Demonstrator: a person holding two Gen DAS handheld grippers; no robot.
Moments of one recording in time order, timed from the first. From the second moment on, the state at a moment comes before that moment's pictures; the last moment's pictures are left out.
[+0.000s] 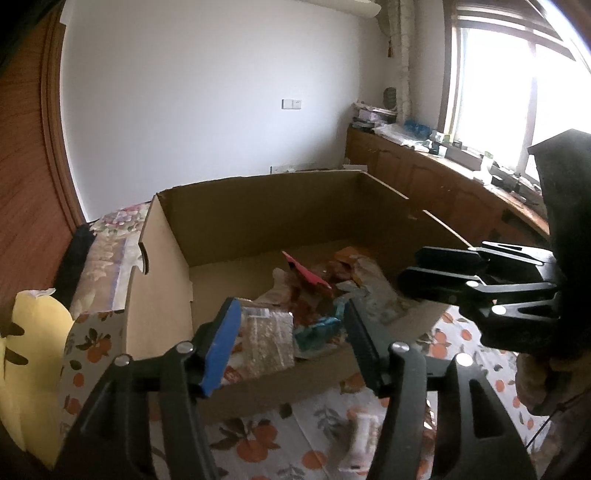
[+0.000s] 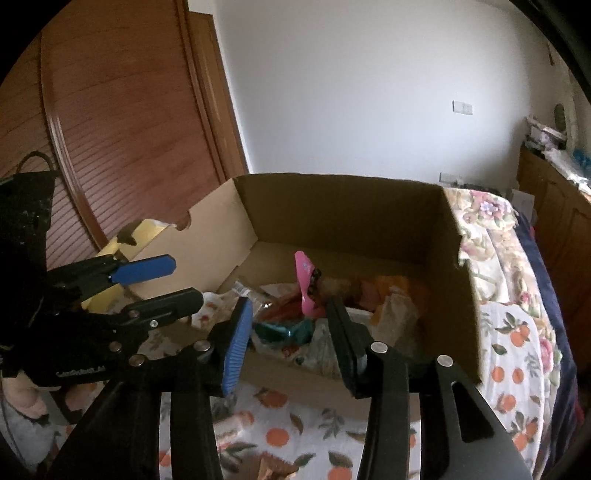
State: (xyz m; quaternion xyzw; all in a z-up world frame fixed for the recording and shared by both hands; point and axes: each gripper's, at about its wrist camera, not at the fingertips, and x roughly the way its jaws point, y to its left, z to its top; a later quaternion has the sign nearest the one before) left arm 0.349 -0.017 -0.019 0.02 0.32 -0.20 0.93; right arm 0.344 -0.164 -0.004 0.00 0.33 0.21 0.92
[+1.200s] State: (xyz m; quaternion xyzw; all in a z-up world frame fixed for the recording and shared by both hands) left arm 0.256 -0.040 -0.076 0.05 0.38 -0.24 0.89; right arm 0.233 -0.177 -0.081 0.00 0.39 0.19 0.90
